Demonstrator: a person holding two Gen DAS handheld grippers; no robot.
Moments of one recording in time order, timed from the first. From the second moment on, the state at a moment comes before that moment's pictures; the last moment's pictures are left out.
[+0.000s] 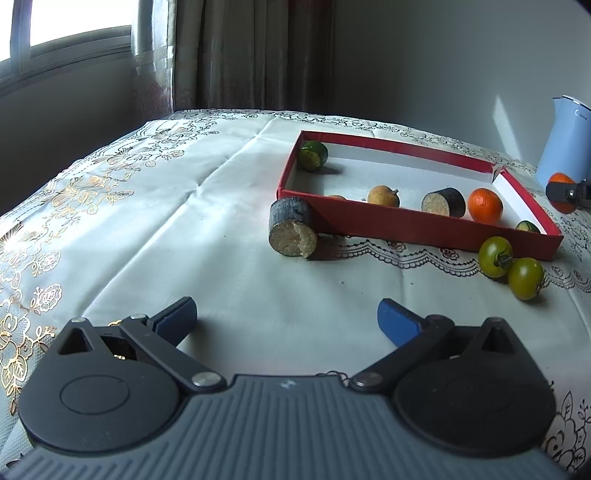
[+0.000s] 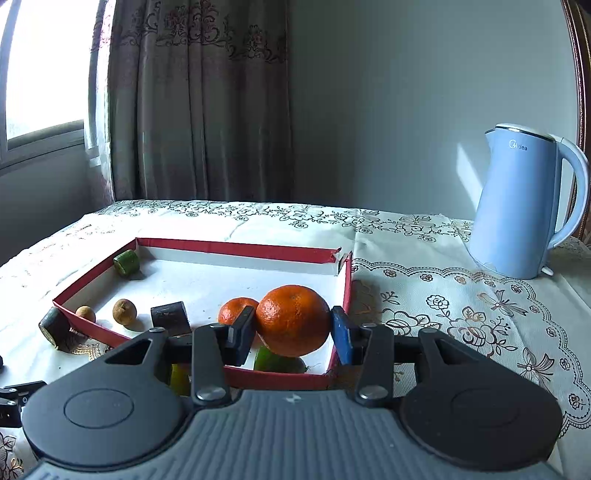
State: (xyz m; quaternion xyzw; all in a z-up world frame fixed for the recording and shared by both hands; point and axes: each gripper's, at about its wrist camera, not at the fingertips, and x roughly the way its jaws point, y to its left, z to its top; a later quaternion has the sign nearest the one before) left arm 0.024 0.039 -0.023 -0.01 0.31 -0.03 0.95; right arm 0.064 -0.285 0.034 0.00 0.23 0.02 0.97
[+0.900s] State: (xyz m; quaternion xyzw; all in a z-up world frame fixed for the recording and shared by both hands) left arm 0.025 0.039 -0.023 0.00 0.31 -0.03 0.95; right arm 0.031 -0.334 -0.007 0.01 0.29 -0.05 0.96
